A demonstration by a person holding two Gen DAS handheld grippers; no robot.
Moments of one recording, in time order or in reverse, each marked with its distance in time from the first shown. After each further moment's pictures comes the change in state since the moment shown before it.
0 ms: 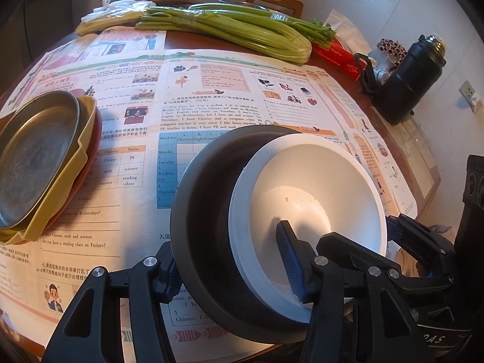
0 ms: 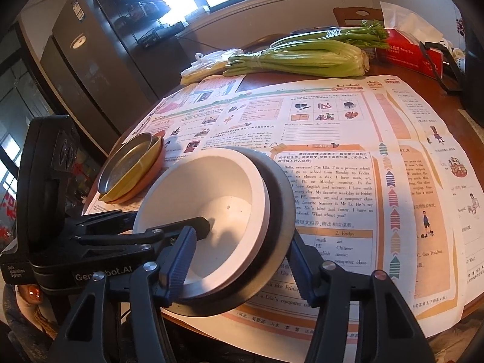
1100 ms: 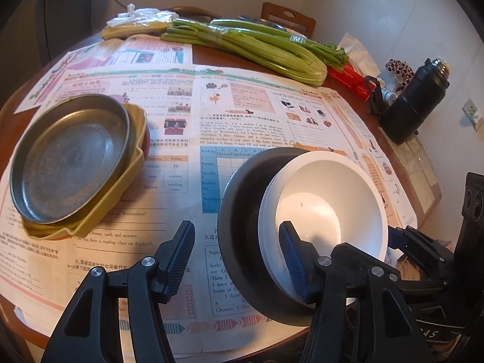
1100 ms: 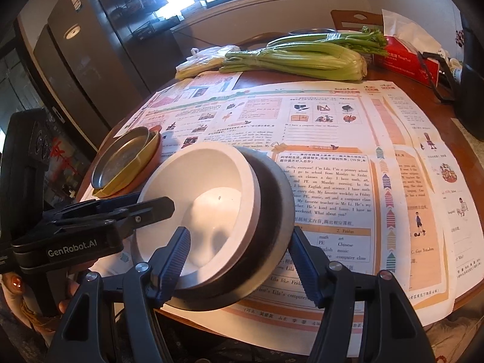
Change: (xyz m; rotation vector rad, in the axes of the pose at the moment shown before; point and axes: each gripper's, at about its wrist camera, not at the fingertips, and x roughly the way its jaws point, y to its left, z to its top) left arm -0.027 0.026 -0.002 -0.053 -0.067 0.023; right arm 0.001 0.017 0.003 -0.024 0.024 -0.071
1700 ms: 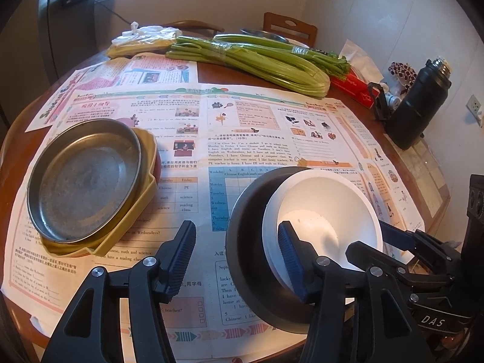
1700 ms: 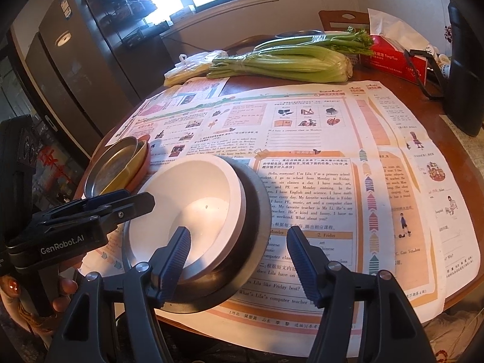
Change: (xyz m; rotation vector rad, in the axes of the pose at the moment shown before) left arm -0.014 -0.004 0.008 0.035 -0.058 0.058; right arm -0.007 -0.012 0.005 0.038 -0.016 -0.029
